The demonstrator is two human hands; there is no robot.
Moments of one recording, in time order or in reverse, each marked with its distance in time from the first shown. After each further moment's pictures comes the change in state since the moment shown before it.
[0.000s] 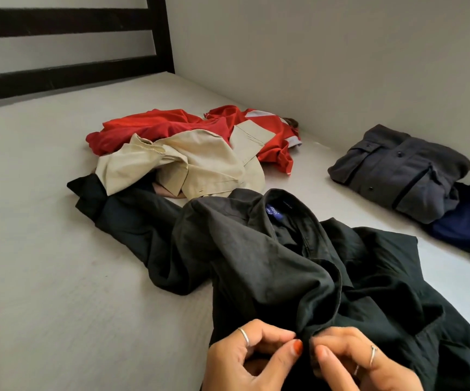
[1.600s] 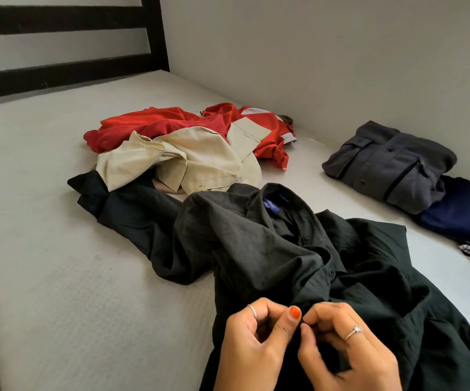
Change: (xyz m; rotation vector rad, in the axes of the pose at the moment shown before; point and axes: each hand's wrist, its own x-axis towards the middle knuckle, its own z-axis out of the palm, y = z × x) left_hand 0.018 -0.029 0.000 -0.058 -0.032 0.178; right_hand -0.004 0.003 0.016 -0.451 0.275 -0.364
